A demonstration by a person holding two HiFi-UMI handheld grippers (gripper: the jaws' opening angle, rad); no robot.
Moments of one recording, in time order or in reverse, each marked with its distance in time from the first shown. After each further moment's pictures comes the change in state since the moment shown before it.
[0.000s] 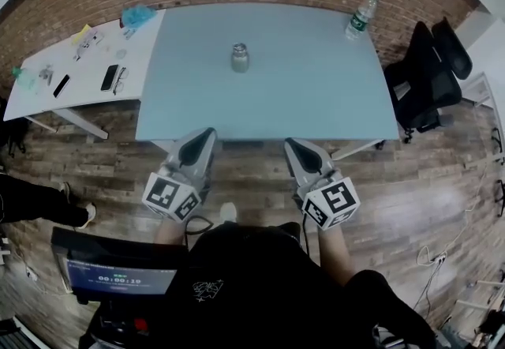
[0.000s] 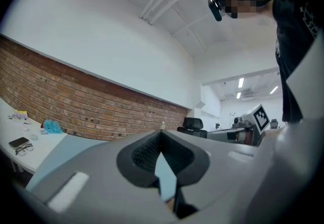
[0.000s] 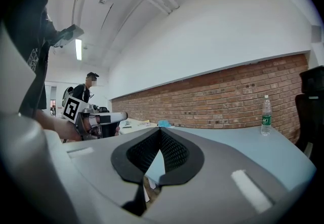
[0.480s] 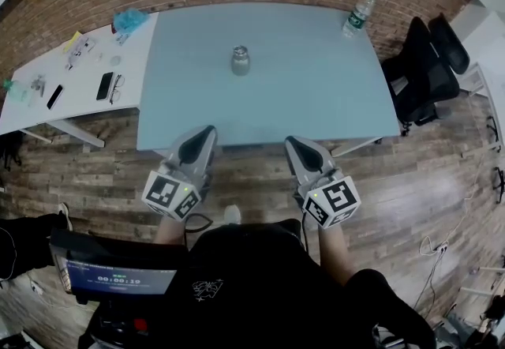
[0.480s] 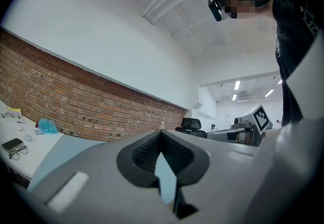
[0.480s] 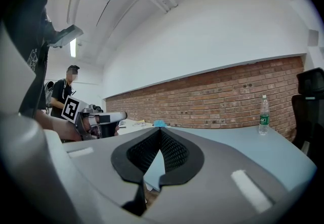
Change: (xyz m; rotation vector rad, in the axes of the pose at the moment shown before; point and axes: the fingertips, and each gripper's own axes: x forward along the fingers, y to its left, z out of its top) left arm 0.006 0.055 0.001 -0.028 0.000 -0.069; right arm 0.047 0.009 0.001 0.004 0.016 -0.078
